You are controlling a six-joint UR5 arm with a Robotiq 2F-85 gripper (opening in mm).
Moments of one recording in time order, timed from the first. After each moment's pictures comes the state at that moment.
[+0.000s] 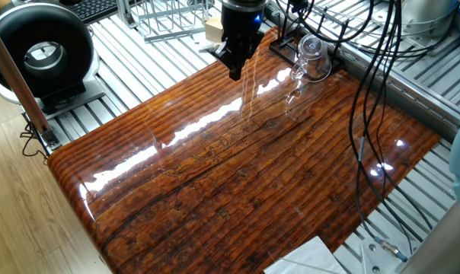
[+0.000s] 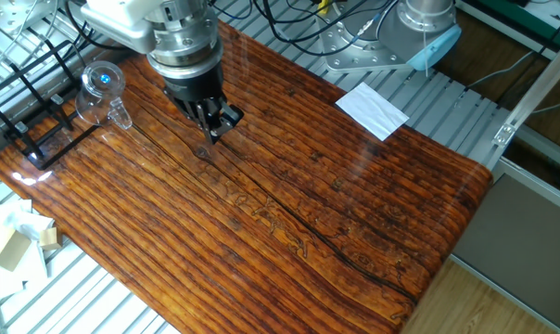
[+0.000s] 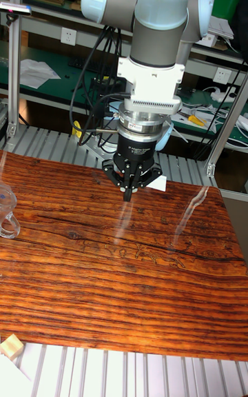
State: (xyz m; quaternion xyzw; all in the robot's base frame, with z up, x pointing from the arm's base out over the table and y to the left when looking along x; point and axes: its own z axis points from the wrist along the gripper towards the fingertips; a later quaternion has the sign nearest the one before) arm 0.541 0.024 0.189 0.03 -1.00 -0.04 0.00
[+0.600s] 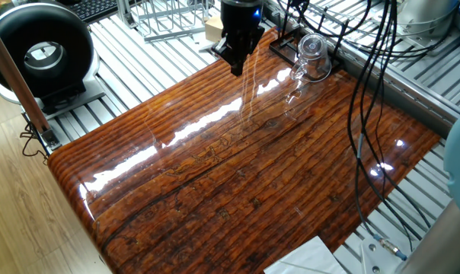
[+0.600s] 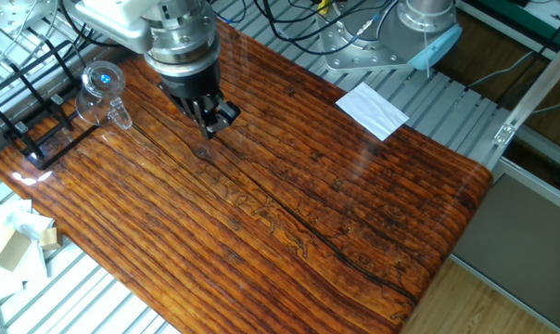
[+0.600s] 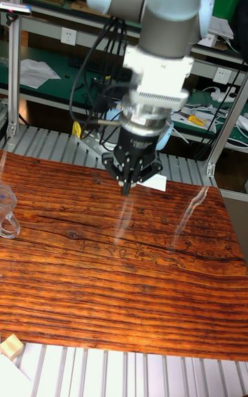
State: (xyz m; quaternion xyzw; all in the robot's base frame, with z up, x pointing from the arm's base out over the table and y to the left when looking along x) arm 0.544 0.012 0.215 0.03 -1.00 -0.01 0.02
